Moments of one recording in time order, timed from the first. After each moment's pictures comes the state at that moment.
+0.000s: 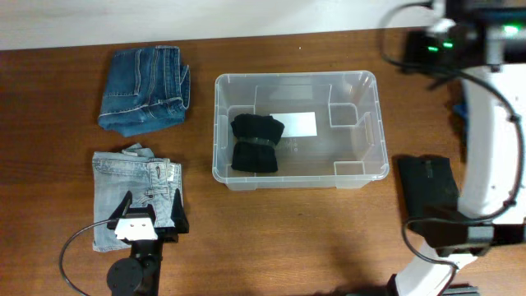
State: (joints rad) left arm -0.03 0.01 0.01 -0.08 0.00 -0.04; right arm -0.07 1.91 2.45 -1.61 0.16 0.15
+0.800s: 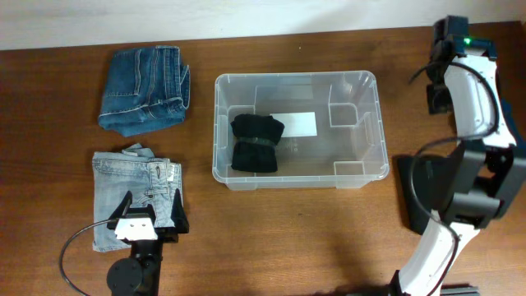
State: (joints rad) left arm -0.03 0.01 0.01 -0.08 0.00 -0.04; right arm -0.25 2.16 1.94 -1.18 0.73 -0.11
